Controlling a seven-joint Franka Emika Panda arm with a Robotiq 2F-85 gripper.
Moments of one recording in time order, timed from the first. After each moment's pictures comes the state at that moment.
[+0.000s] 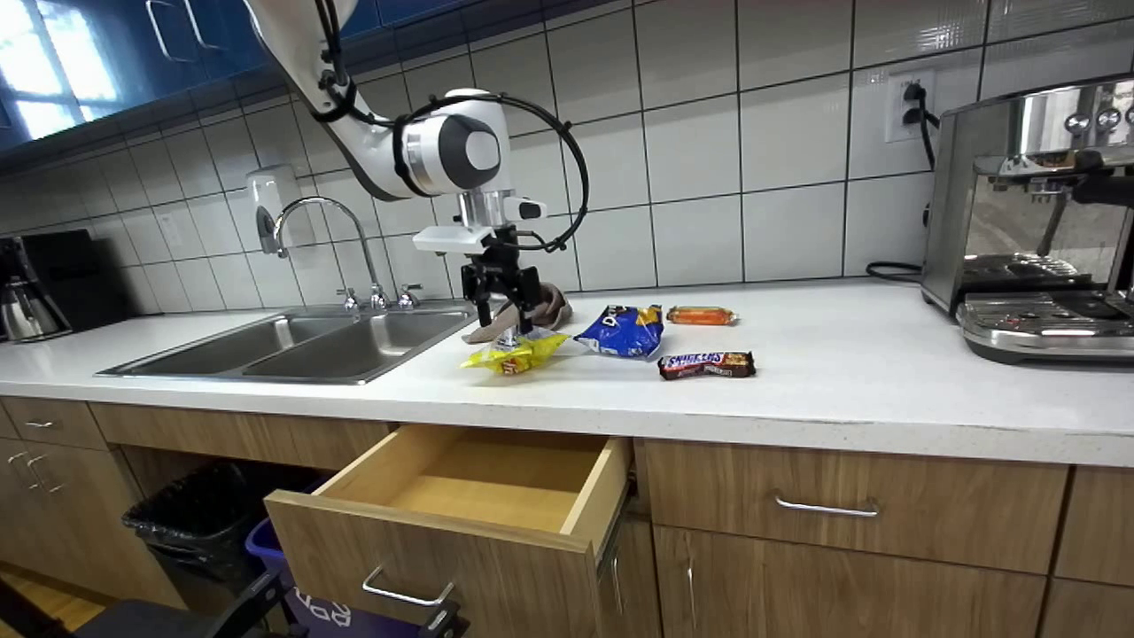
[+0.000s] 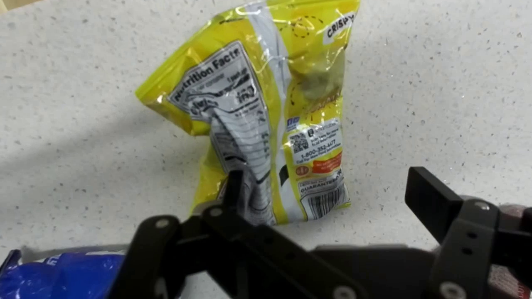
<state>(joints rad) 0.05 0.45 -0.05 -1.90 0.10 2.38 0.18</state>
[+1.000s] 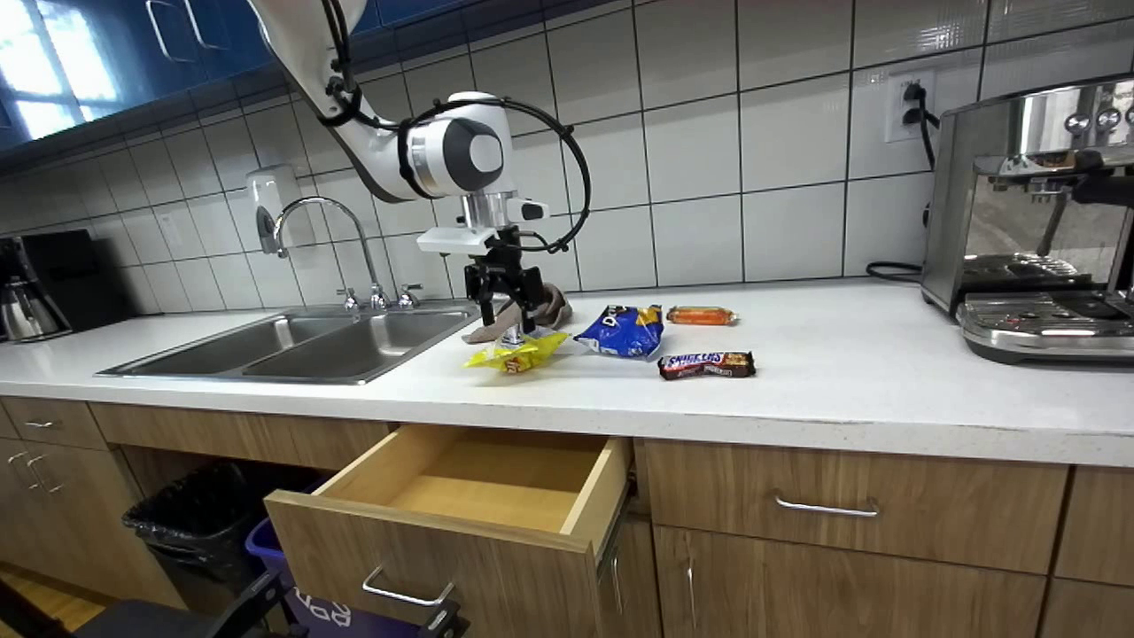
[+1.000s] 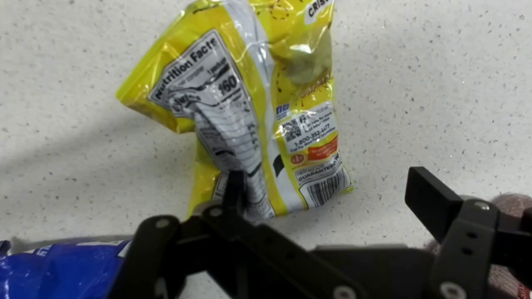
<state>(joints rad) 0.05 0.48 -0.05 -1.87 0.10 2.38 0.19</state>
